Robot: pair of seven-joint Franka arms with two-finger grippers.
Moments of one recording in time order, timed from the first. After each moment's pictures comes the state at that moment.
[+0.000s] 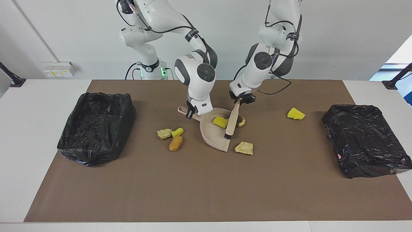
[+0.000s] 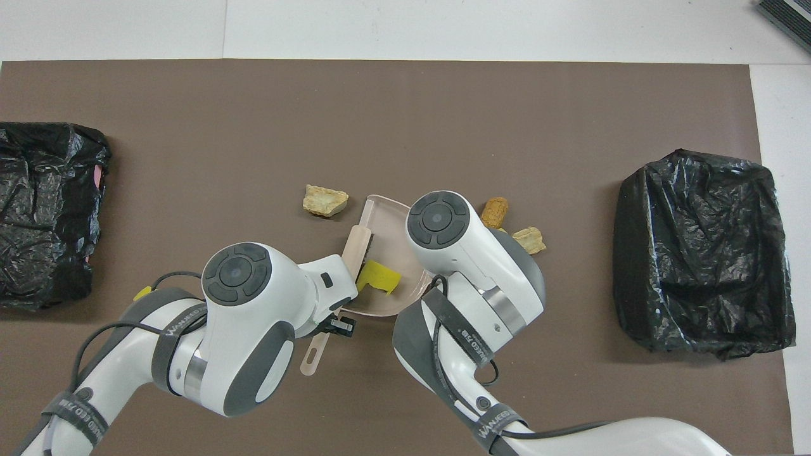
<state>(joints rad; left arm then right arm) -0.62 -0.02 0.03 -2.22 -0.24 2.08 -0.11 0.45 0.31 0.13 -1.81 -0.14 1.86 -0.59</state>
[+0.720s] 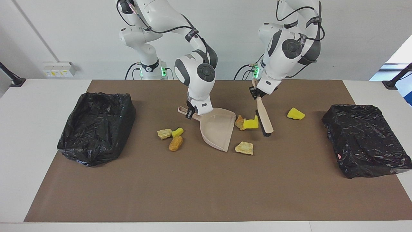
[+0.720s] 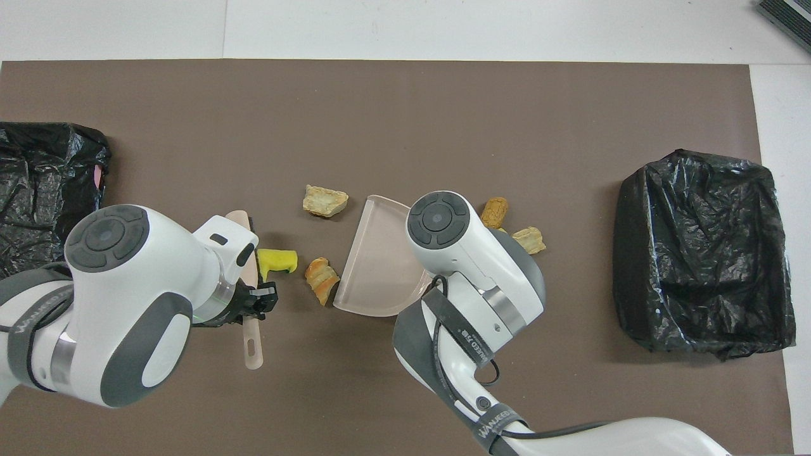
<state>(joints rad) -0.45 -0.13 0.07 -2.17 -0.11 1.83 -0.62 0.45 0.31 0.13 -1.81 -0.14 1.86 -0.61</state>
